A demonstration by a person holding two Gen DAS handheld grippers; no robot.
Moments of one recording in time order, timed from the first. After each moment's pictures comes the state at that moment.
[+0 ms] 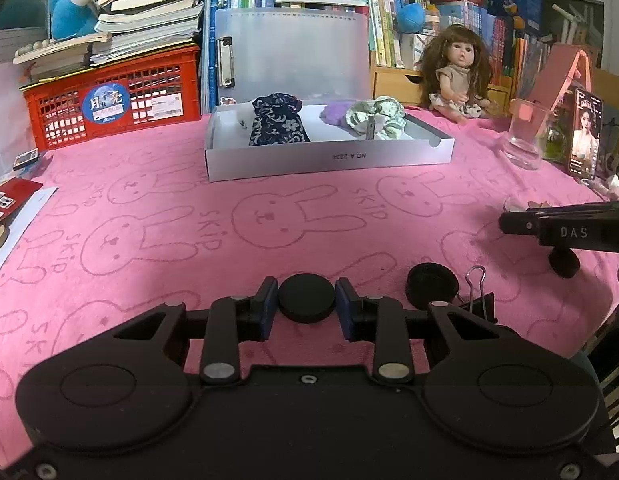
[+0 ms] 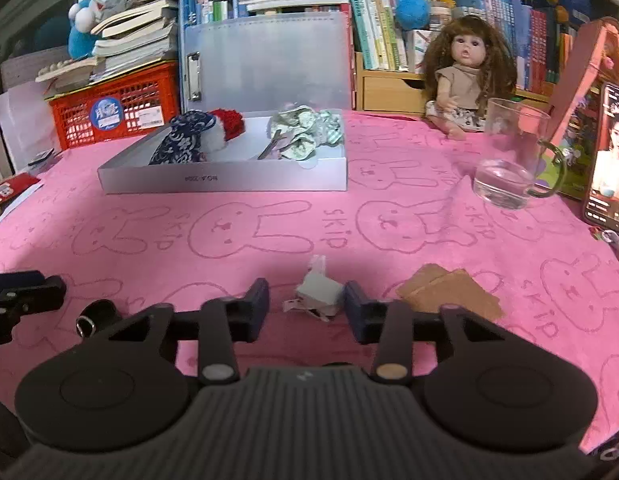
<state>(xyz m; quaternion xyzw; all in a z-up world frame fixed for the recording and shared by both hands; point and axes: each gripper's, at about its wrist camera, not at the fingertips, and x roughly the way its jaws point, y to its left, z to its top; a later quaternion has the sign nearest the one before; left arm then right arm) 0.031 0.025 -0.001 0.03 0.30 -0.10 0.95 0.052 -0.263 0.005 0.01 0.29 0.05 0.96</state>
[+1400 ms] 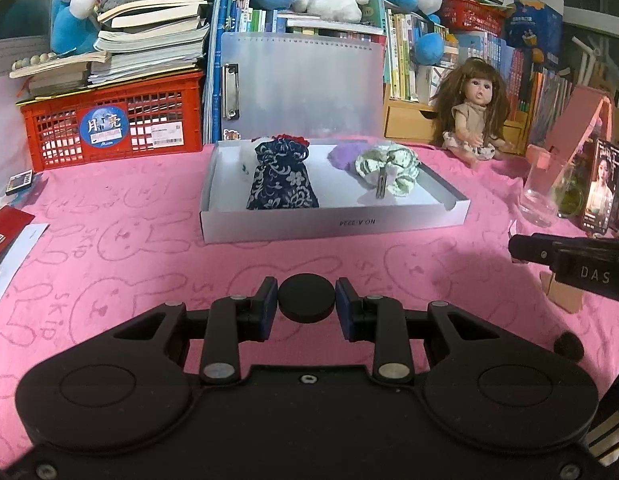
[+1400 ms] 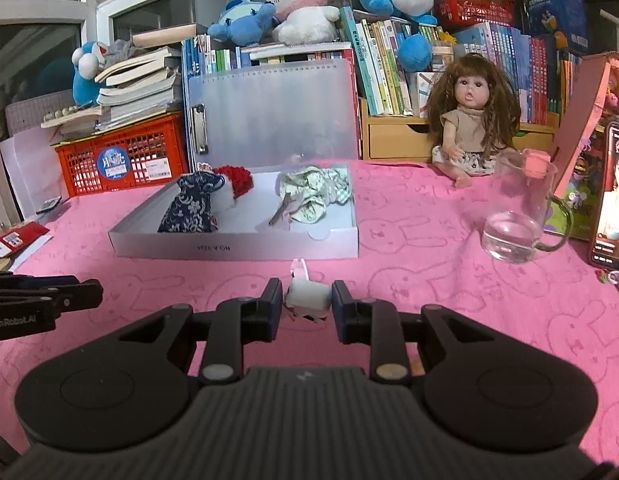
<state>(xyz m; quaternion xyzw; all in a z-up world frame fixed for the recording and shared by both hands) 0.087 0.013 0.034 0.00 0.29 -0.09 0.95 0.070 -0.258 0.038 0.03 0.24 0.06 0.97</state>
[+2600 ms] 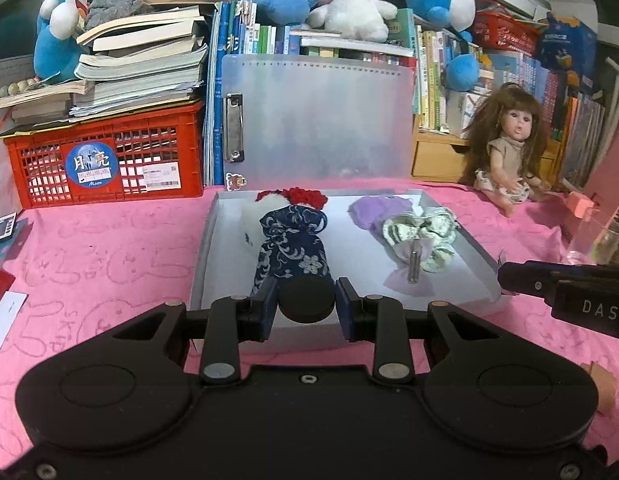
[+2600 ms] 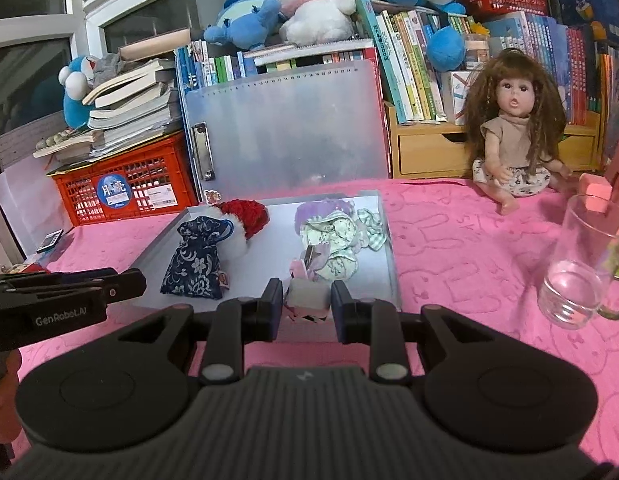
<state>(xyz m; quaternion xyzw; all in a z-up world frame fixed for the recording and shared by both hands) 0.197 0.000 0.061 0.00 0.28 -0.06 0.96 0.164 -0.246 0.062 0.06 0.26 0.09 0.96</state>
